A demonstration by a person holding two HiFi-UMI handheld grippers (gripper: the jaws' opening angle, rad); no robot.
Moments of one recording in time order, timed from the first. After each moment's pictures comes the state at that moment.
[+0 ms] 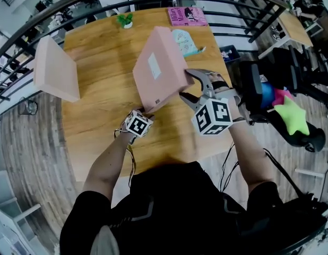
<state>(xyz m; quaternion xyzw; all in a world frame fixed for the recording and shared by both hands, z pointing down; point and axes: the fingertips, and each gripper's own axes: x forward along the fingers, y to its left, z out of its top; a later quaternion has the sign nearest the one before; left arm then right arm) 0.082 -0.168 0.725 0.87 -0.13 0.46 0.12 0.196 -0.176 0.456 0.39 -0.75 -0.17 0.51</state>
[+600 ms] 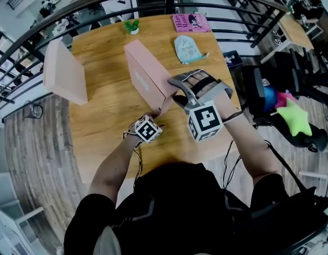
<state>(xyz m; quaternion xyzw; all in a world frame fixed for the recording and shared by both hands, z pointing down) 0.088 -0.128 0.710 0.87 -0.02 0.48 0.09 0.127 -0.179 0.445 0.24 -0.70 -0.33 0.59</state>
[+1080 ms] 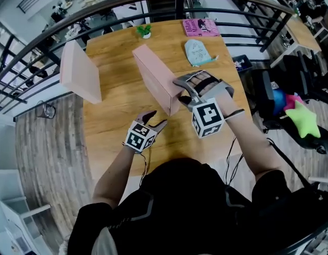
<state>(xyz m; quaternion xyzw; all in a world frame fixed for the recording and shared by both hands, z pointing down) 0.048 -0.149 0.584 0.94 -0.14 0.30 0.12 0.113 -0.176 0.448 0.24 -0.71 -0.33 0.58</state>
